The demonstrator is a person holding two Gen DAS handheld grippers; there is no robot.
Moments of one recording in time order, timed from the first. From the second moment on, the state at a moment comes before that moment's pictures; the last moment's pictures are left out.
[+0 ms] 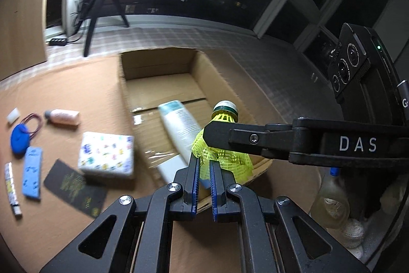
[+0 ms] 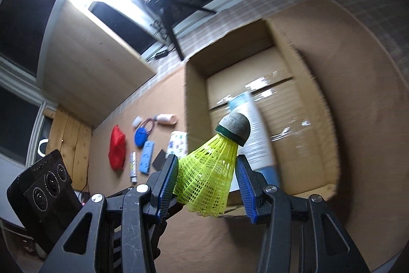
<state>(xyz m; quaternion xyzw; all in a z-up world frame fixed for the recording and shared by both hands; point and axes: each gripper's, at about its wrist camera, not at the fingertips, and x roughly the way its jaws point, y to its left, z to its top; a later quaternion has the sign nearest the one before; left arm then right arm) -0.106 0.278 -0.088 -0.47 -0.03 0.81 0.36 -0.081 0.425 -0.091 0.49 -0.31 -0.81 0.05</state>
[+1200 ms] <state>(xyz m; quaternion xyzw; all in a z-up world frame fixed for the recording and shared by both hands) -0.065 0.161 -0.047 -0.44 0.02 0.87 0.20 -0.069 0.315 -0.063 0.47 -0.14 -0.87 0.10</state>
